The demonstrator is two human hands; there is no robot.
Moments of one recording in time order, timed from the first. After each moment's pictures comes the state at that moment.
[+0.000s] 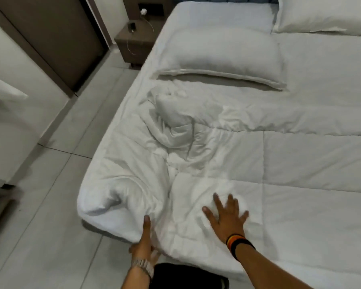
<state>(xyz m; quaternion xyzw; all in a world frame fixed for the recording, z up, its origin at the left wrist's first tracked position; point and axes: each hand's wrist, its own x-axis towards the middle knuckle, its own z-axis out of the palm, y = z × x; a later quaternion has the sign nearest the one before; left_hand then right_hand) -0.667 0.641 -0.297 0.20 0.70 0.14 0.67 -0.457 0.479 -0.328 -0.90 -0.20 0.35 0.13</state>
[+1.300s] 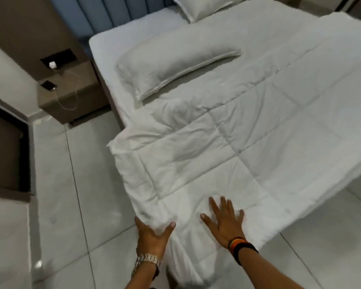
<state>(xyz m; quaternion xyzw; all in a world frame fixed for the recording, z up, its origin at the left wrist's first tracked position) -0.737 1.171 -0.277 0.80 0.38 -0.18 0.43 -0.712 0.925 -0.330 -0.92 0.06 0.31 0.25</state>
